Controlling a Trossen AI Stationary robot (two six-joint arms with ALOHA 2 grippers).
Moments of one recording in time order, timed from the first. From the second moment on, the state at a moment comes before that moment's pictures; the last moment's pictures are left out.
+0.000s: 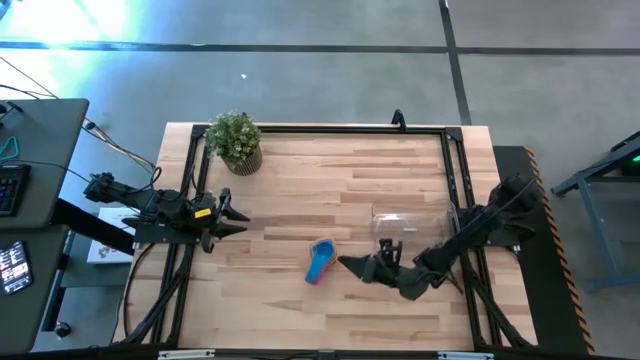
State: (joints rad) left arm -0.33 0.01 0.06 -0.10 -0.19 -0.23; right arm 0.67 1.66 0.82 0.65 0.97 1.47
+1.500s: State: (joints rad) left arm -0.33 0.01 0.06 -0.10 -0.19 -0.23; right arm 0.57 2.13 1.07 0.61 0.84 1.75
